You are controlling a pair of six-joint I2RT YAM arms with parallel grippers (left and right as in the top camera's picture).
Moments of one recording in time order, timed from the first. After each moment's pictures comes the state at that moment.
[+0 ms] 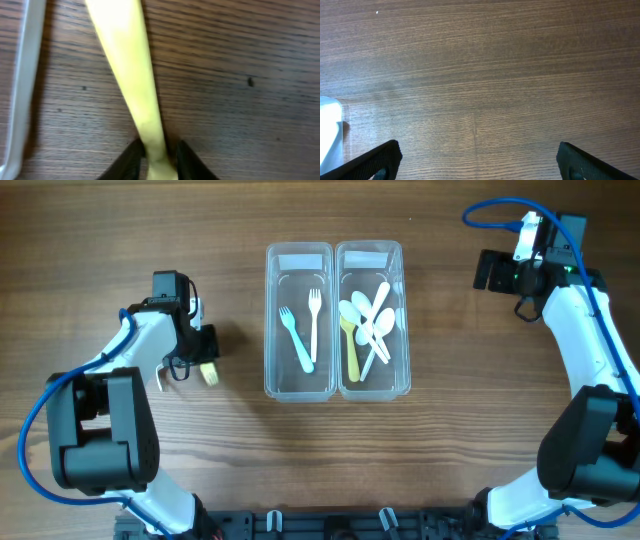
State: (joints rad) left arm 0.04 1.84 1.06 -0.65 0.05 -0.12; right arm -0.16 1.76 1.32 -0.52 -0.02 -0.01
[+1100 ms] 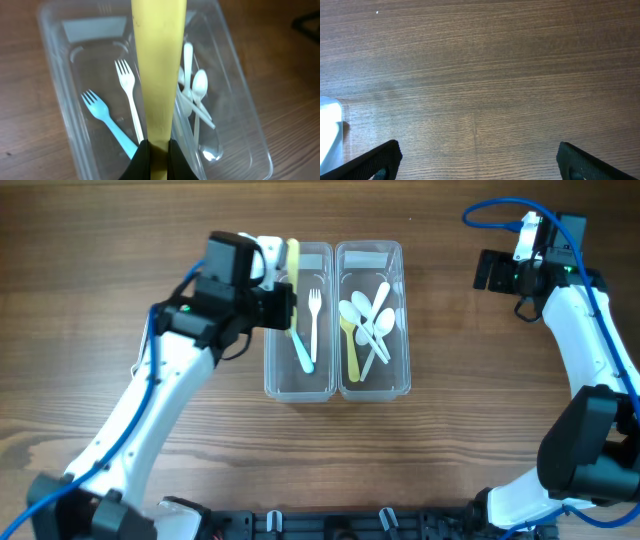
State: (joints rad) left arm -0.35 1.50 1.27 -0.66 0.27 -0.24; right arm -0.16 1.76 1.32 -0.52 -0.02 -0.01
